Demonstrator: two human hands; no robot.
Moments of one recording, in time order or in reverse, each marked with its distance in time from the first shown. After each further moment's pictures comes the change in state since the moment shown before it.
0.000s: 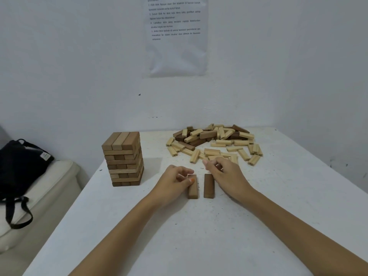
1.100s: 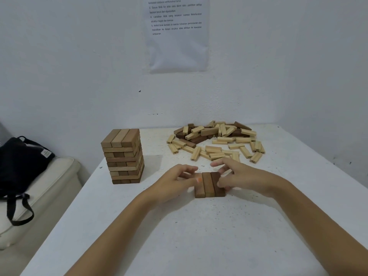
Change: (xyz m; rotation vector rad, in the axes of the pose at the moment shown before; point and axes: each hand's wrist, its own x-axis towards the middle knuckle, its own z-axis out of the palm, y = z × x) left_hand -0.005 0.006 -0.008 -0.081 -0.190 -0.072; right_hand -0.013 -0.026 -0.049 -0.041 -0.542 0.243
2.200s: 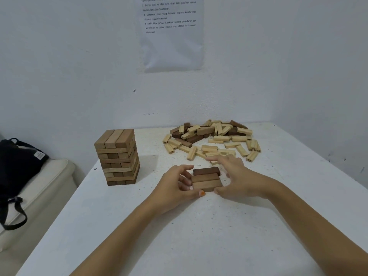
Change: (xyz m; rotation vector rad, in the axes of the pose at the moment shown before) left_hand 0.000 -0.010 0.017 0.047 0.174 0.200; right_hand 0.008 0.019 0.003 -0.341 0.121 -0.159
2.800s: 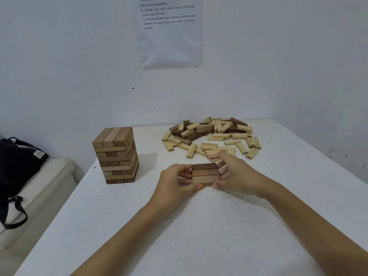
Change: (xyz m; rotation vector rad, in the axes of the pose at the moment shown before) left_hand -0.001 0.003 0.011 -0.030 0.176 0.030; right_hand -0.003 -0.012 0.003 0.222 0.083 0.074
